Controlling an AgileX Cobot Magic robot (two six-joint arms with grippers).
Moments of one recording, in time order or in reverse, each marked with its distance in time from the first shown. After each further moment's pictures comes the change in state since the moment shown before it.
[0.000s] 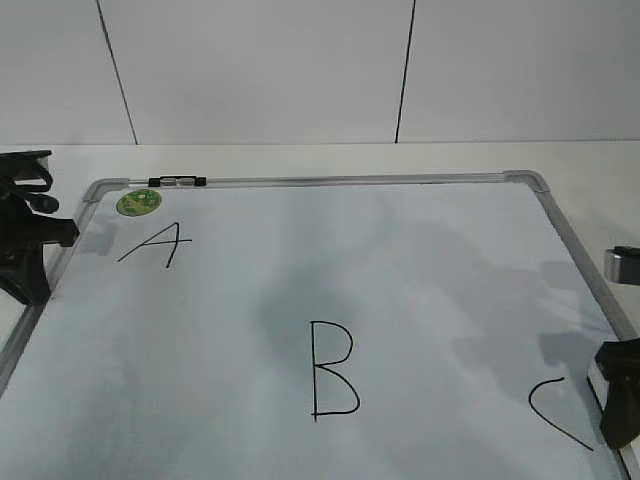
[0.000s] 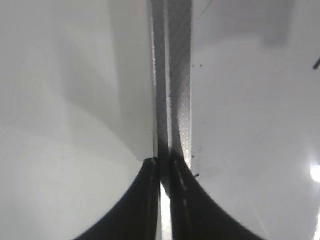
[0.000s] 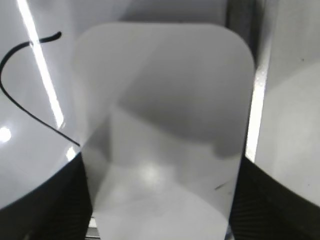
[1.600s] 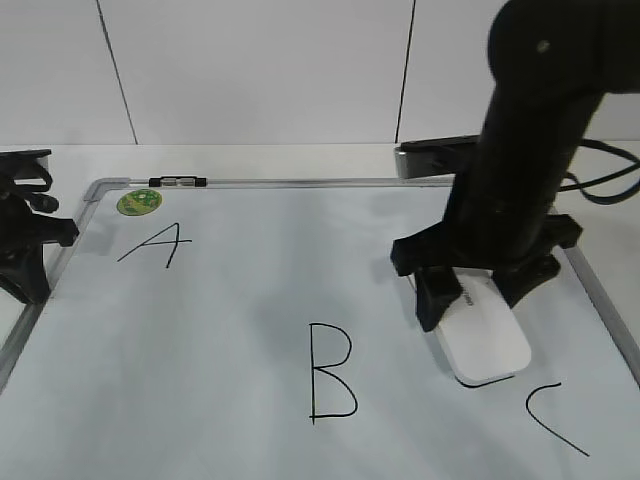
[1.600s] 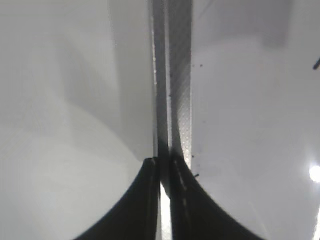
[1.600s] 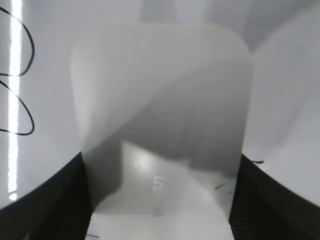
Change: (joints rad) left arm 0.000 0.000 0.000 0.006 -0.005 0.000; right arm 0.442 0.218 -0.524 -0.088 0.162 0.201
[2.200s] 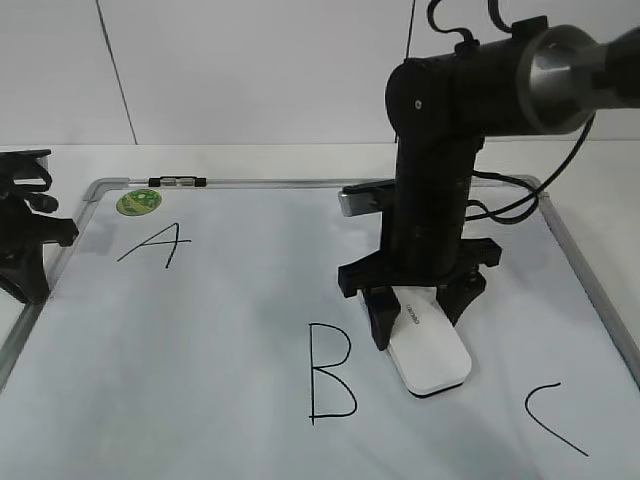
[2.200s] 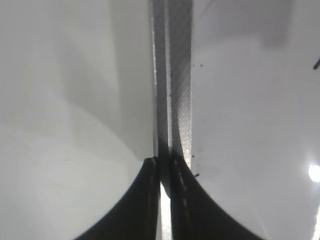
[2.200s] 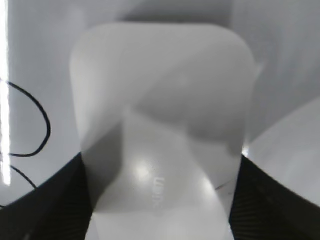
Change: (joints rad) left arm 0.000 0.000 -0.002 0.000 0.005 0.000; right arm 0.044 0.312 -0.228 0.016 0.048 -0.003
